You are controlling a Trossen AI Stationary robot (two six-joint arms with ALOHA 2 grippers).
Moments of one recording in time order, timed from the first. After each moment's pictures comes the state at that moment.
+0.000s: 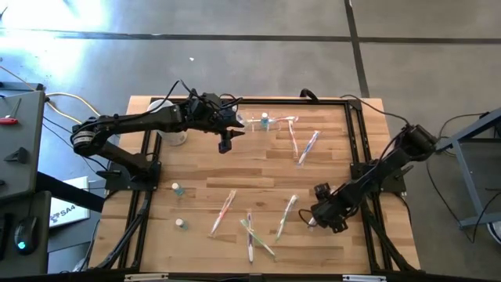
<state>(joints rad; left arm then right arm) 0.33 1.34 1.13 -0.32 0.12 0.18 0.65 1.52 0.68 -0.63 0.01 0.33</state>
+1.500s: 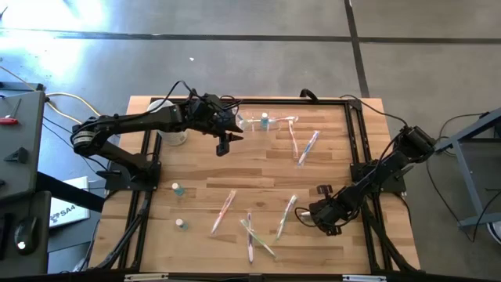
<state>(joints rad) 0.33 1.34 1.13 -0.37 0.21 0.14 0.65 1.56 0.68 -0.59 0.14 0.55</state>
